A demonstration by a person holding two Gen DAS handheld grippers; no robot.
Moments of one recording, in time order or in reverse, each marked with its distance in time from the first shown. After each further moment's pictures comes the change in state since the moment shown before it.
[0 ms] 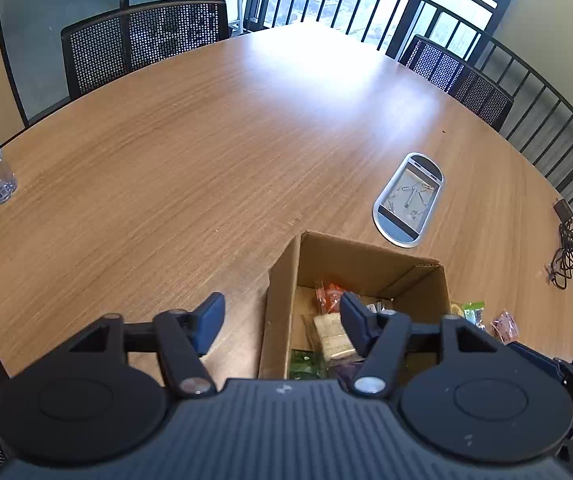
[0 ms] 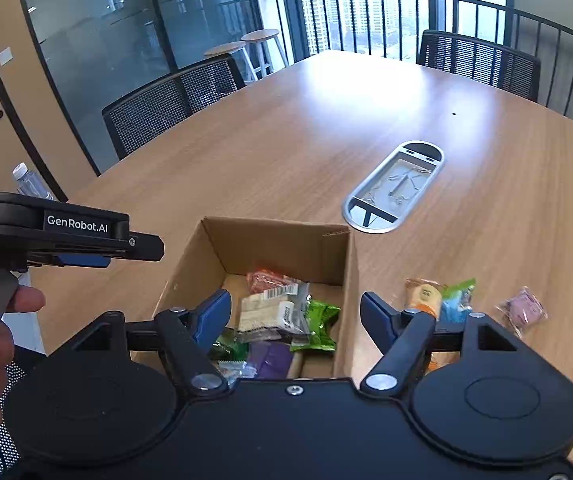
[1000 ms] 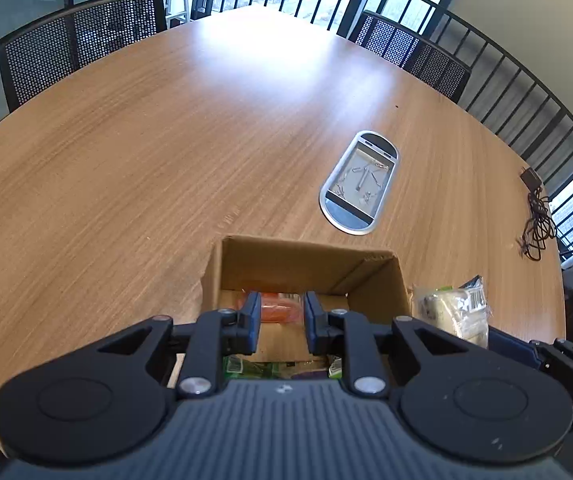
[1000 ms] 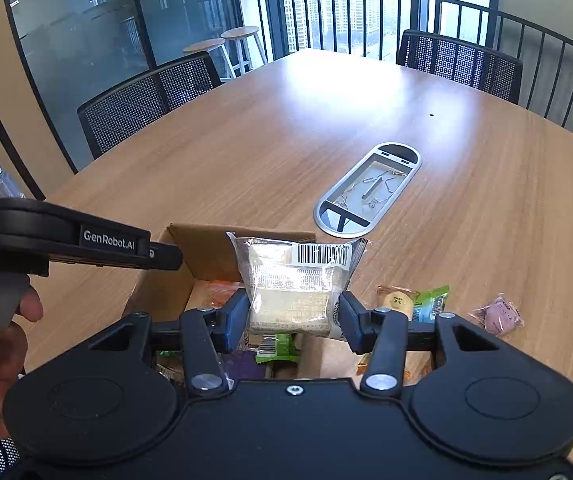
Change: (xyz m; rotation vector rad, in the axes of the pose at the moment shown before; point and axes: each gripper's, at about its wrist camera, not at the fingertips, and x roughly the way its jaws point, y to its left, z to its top) left arm 0.029 -0.033 0.012 0.088 0.041 -0.107; right arm 0.012 -0.007 0.008 -0.010 0.012 -0.064
